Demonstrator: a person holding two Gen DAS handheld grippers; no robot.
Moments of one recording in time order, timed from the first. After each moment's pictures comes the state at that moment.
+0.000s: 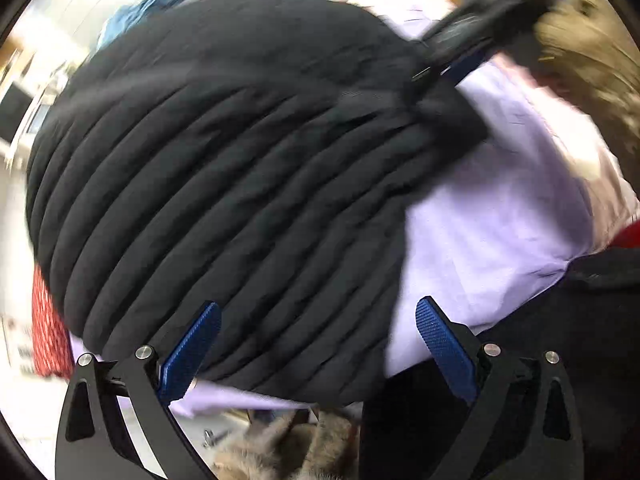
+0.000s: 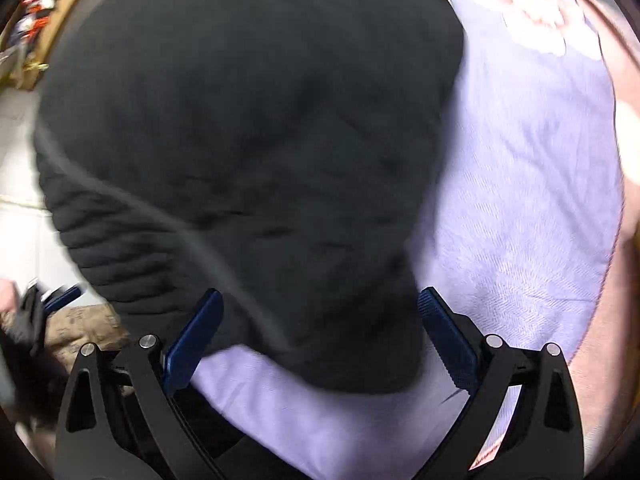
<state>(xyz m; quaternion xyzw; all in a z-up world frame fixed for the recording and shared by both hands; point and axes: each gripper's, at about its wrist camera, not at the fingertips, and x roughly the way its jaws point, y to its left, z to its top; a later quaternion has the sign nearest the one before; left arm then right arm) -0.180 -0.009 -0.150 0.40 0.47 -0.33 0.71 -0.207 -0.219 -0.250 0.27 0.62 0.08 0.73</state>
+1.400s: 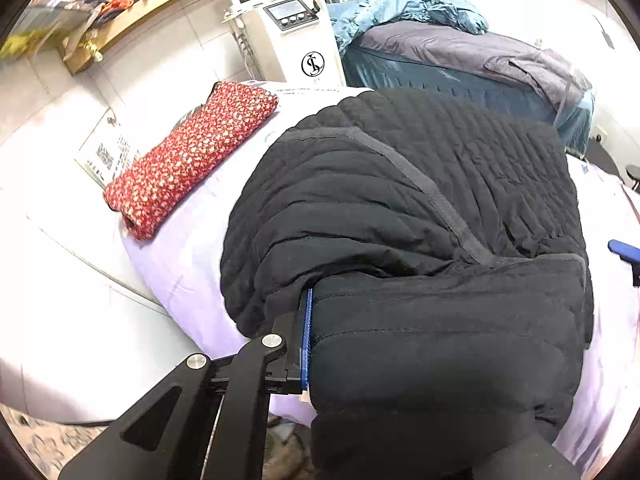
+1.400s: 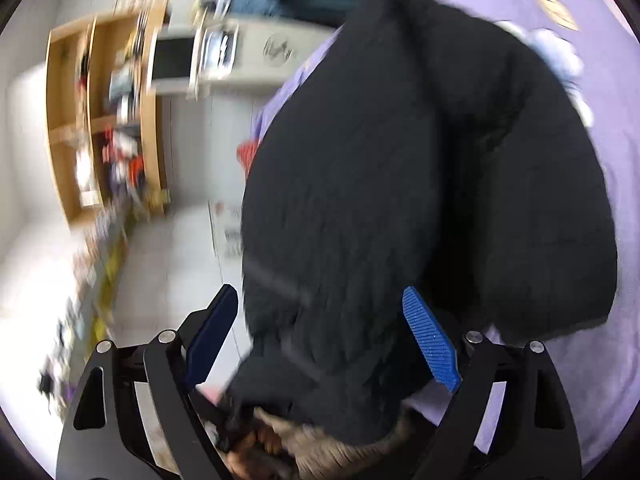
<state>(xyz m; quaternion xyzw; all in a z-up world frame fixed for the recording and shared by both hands) -0.012 0.035 -0.061 0.14 0.47 0.01 0.87 -0.122 -0.233 -0.164 0.60 0.44 0.15 0.66</state>
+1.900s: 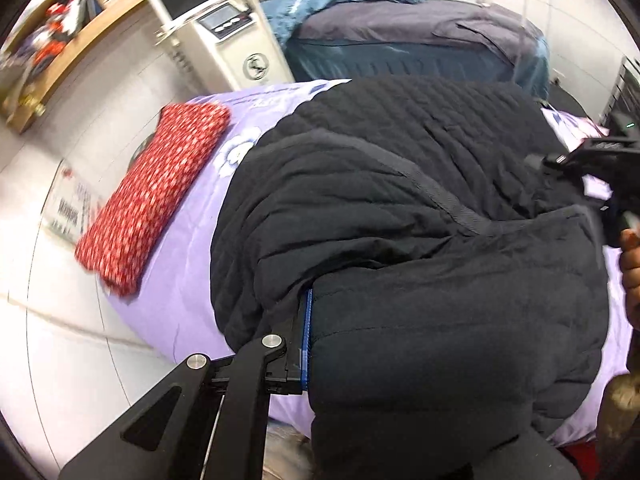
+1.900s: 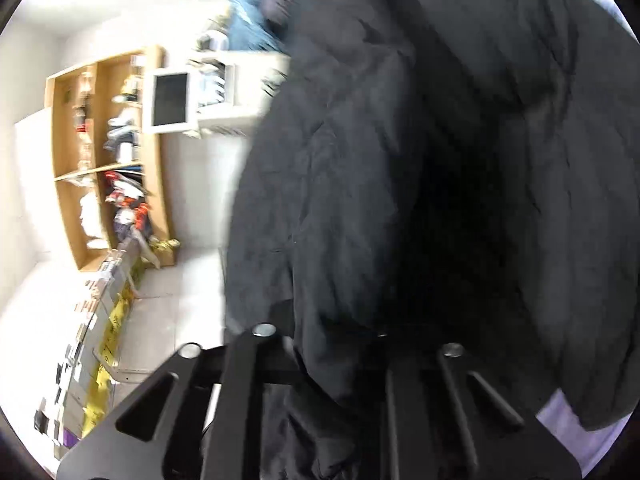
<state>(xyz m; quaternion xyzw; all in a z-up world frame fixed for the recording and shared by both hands) 0.001 0.131 -0.073 0.22 0.48 -0.09 0.84 -0.096 -0.160 -0.187 0.63 0.33 0.13 0.69</state>
